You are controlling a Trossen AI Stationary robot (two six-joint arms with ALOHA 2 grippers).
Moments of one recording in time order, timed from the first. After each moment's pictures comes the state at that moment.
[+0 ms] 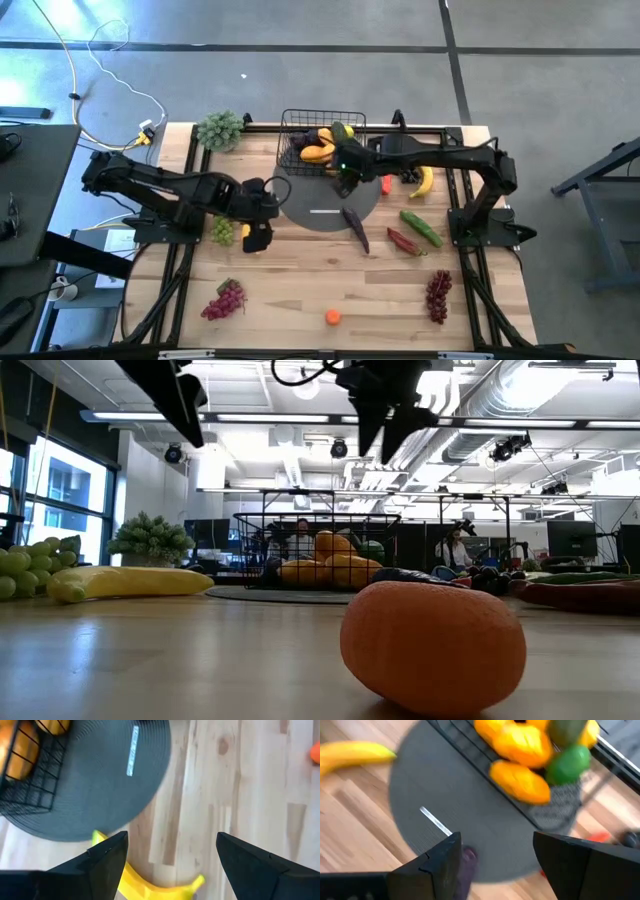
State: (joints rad) left arm -0.09 1.30 1.14 -0.96 -0.19 -0.27; right arm -0.12 1.75 1.72 -1.15 0.28 0.64
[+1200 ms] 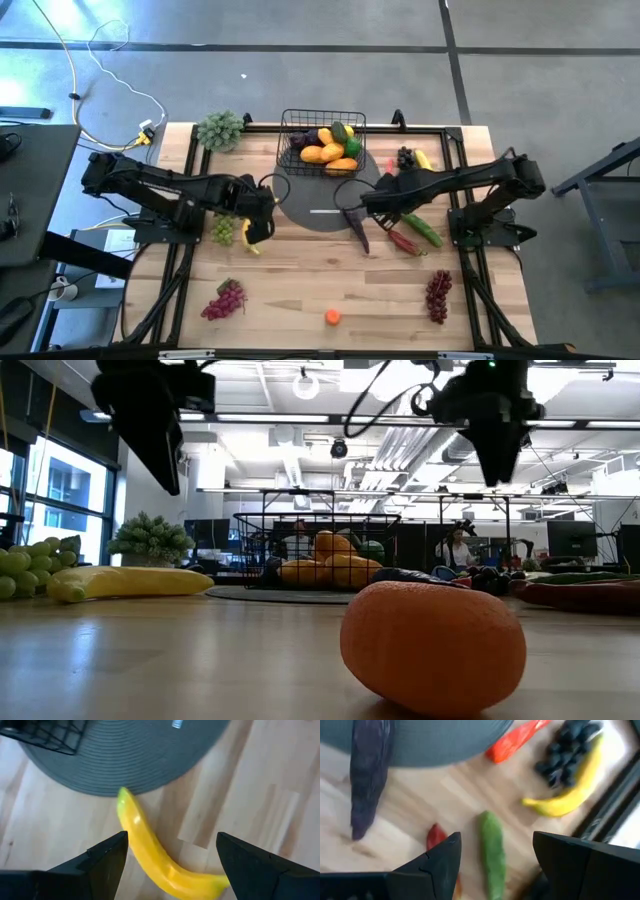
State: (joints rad) left arm -0.02 1.30 0.98 -0.96 -0.27 -0.41; right arm 0.09 1.57 1.34 -1.44 0.29 0.92
